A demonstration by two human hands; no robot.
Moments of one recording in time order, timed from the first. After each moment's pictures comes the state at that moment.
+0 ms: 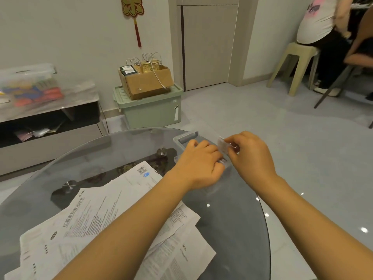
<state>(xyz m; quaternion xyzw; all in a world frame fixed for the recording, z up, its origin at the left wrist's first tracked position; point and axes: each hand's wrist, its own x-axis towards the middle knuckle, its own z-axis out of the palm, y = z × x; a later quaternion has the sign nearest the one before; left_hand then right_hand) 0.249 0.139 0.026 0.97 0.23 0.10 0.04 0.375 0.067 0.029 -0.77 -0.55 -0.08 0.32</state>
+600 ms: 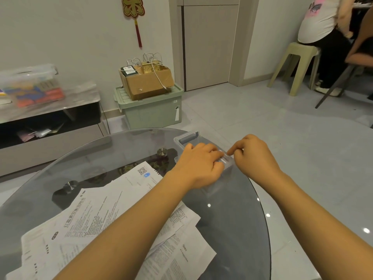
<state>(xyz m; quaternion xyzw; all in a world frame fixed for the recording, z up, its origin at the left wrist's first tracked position) 0.251 0.141 0.025 0.96 0.27 0.08 0.09 0.383 0.067 0.038 -0.82 -0.51 0.05 0.27</state>
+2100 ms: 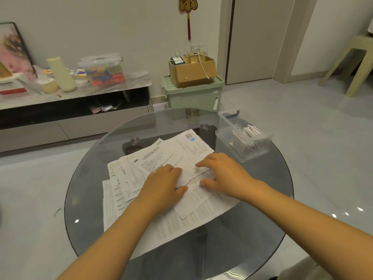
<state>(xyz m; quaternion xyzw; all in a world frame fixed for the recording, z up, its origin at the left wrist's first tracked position) 0.063 0.038 -0.006 0.83 0.54 0.03 0.11 0.247 0.022 -0.003 -0.61 -0.77 0.12 0.13</state>
